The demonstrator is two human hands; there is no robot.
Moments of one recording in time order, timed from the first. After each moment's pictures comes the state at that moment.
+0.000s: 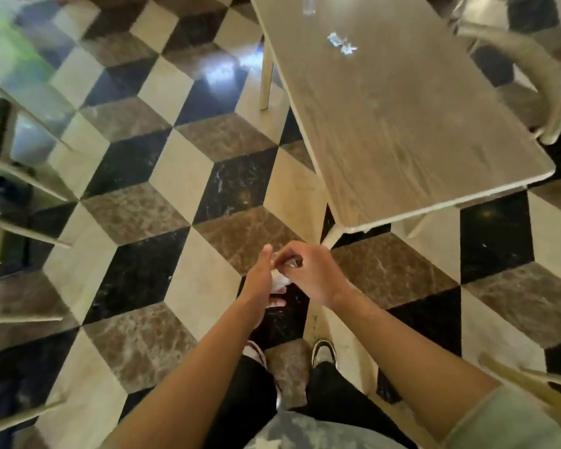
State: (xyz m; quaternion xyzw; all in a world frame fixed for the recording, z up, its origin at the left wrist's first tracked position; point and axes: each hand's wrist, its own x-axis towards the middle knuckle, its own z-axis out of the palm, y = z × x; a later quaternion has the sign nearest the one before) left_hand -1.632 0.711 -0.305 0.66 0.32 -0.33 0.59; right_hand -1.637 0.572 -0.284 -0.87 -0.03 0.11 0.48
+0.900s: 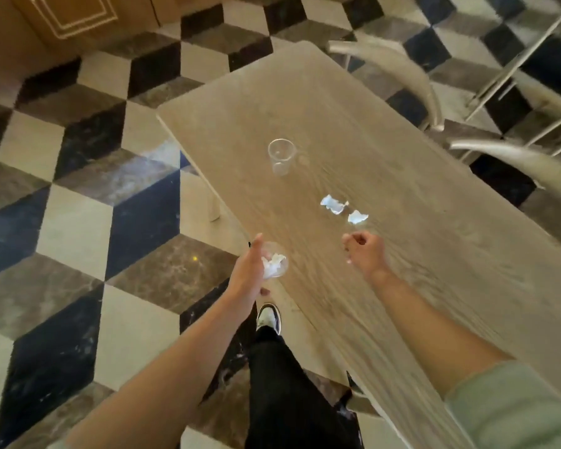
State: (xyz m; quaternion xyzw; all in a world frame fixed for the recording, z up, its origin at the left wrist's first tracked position) left_hand -0.924 0.647 -0.314 0.71 0.16 -0.38 0.56; right_hand -1.006 0.421 -0.360 -0.71 0.48 -0.06 0.51
